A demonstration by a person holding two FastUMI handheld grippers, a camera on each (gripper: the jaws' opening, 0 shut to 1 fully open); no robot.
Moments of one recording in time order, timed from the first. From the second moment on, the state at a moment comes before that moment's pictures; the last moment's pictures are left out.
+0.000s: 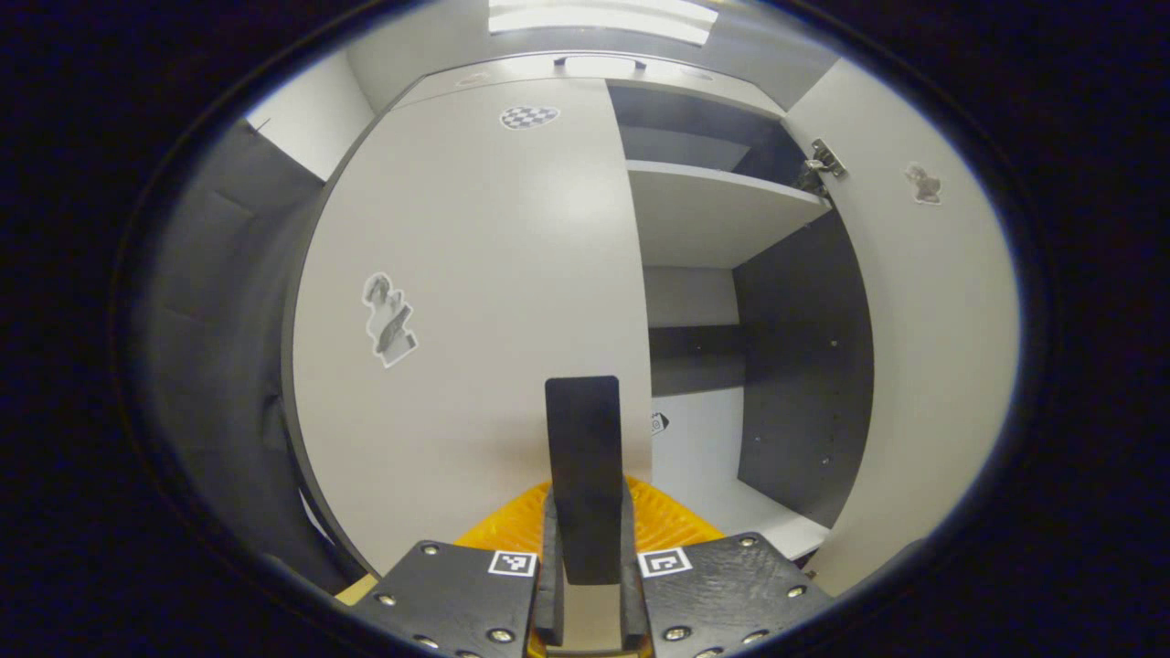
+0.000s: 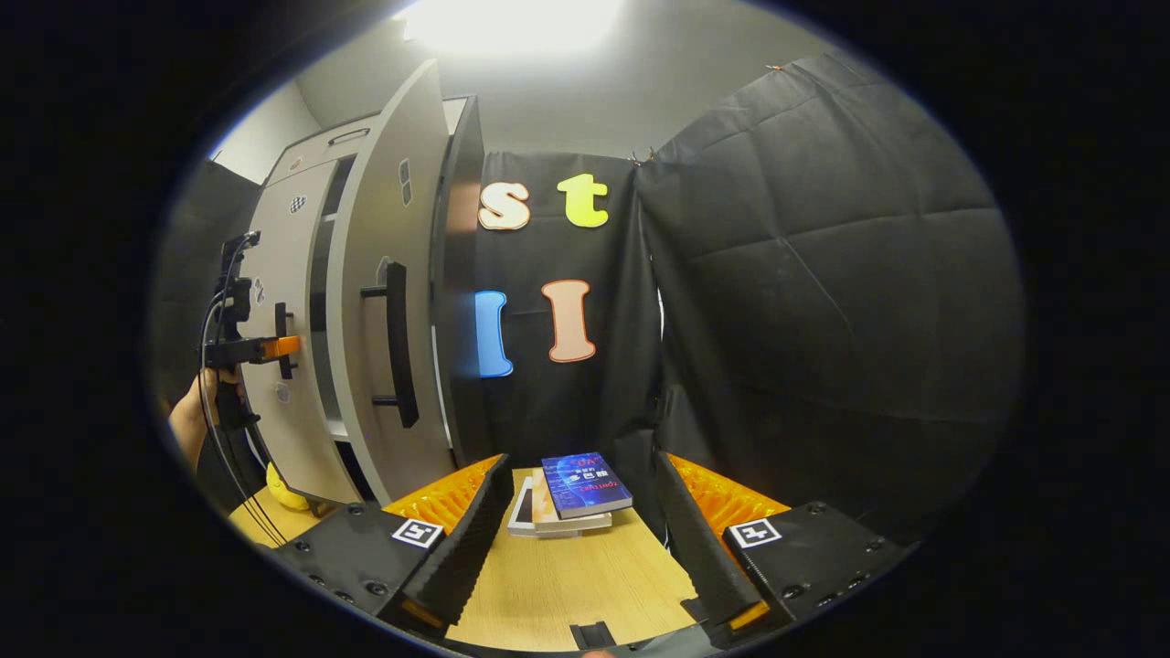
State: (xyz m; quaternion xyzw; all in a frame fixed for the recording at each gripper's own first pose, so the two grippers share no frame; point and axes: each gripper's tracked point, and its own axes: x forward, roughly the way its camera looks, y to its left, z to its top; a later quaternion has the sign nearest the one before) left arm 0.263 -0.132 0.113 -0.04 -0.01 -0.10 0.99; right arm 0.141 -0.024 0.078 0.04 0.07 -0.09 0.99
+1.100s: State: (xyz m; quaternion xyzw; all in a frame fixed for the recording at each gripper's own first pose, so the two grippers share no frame) left arm 0.164 -0.055 0.114 -0.06 0.02 -0.14 0.99; right arm 0.120 0.008 0.091 0.06 0.05 -0.07 0.99
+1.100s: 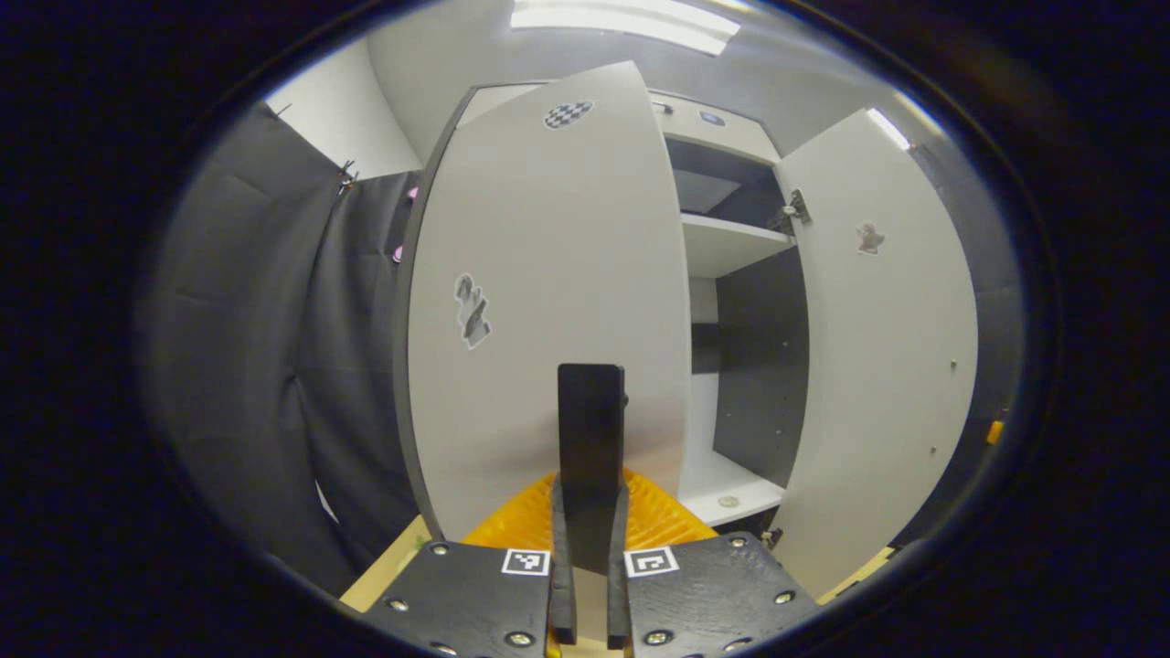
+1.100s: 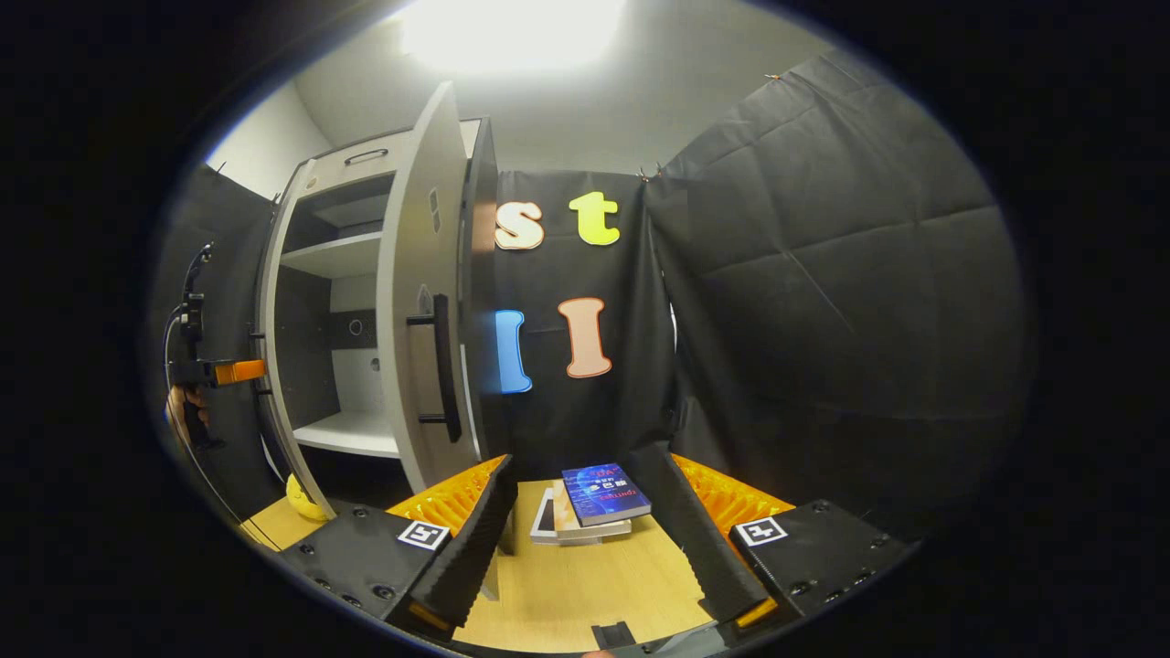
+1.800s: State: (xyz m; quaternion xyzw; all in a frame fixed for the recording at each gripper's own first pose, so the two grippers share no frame) left arm 0.122 0.047 0.109 -0.03 0.01 -0.14 0.99; right arm 0.104 0.103 0.102 0.03 0.04 -0.05 1.00
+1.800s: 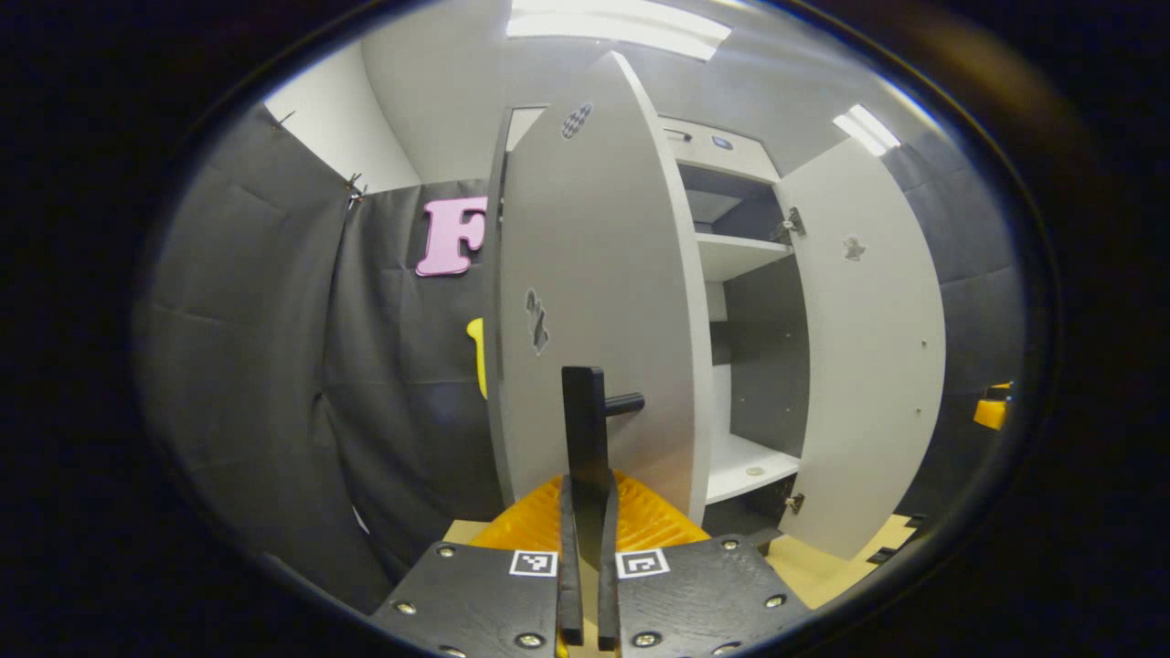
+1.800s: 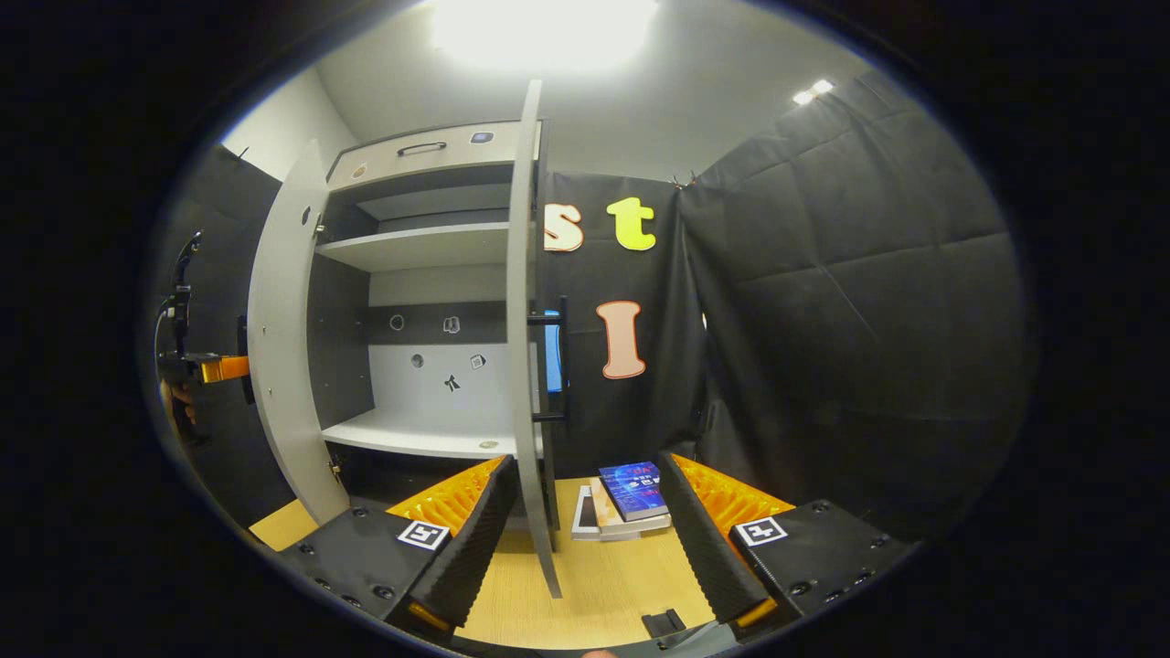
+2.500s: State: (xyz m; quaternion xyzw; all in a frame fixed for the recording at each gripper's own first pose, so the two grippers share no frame) left arm 0.108 0.145 0.096 -0.03 -0.01 -0.08 1.00; right arm 0.093 0.155 0.108 0.03 0.04 -0.03 1.00
